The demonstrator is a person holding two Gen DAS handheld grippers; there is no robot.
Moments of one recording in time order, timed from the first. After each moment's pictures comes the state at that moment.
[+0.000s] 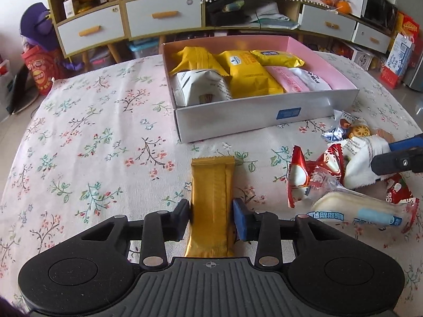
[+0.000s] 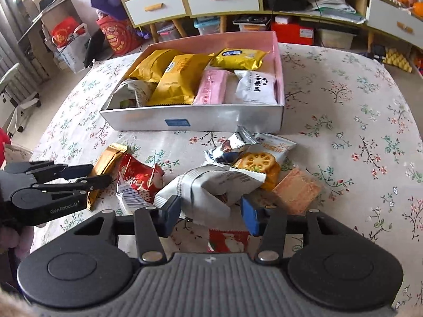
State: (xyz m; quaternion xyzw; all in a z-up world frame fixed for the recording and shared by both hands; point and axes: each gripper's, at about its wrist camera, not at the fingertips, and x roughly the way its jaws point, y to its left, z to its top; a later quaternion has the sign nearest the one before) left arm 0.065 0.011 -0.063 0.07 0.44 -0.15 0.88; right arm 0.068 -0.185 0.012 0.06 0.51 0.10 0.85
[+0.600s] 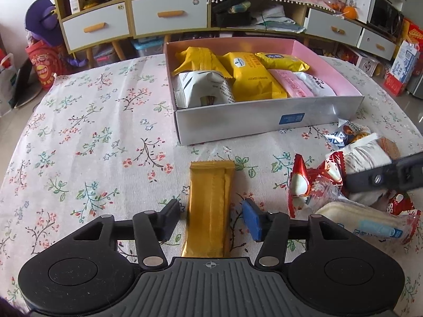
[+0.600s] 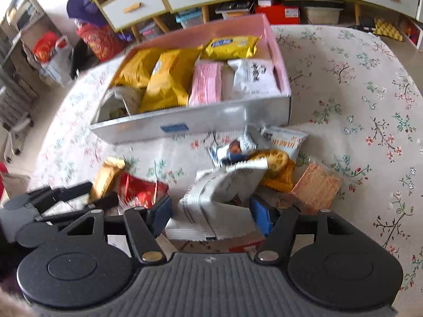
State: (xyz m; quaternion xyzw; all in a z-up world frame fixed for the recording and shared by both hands) left arm 0.071 0.008 -0.064 0.06 0.44 -0.14 0.88; right arm 0.089 -0.170 -0.009 0.11 0.55 0.07 0.83
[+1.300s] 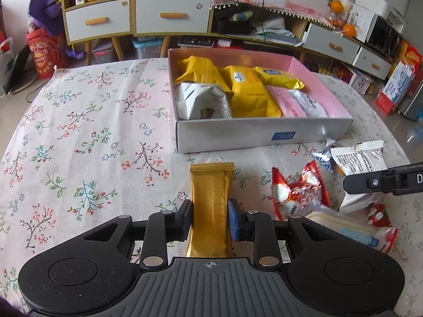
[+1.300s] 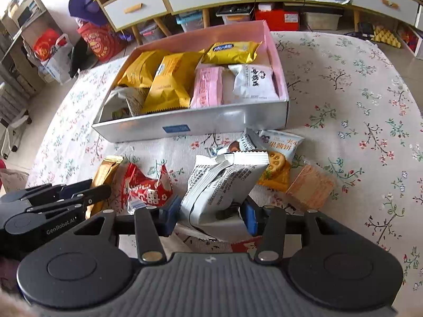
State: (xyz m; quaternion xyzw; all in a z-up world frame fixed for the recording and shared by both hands) left arm 0.073 0.019 -0.047 0.00 0.44 -0.15 0.88; right arm 0.084 -0.173 0.011 0.10 0.53 0.06 0.84
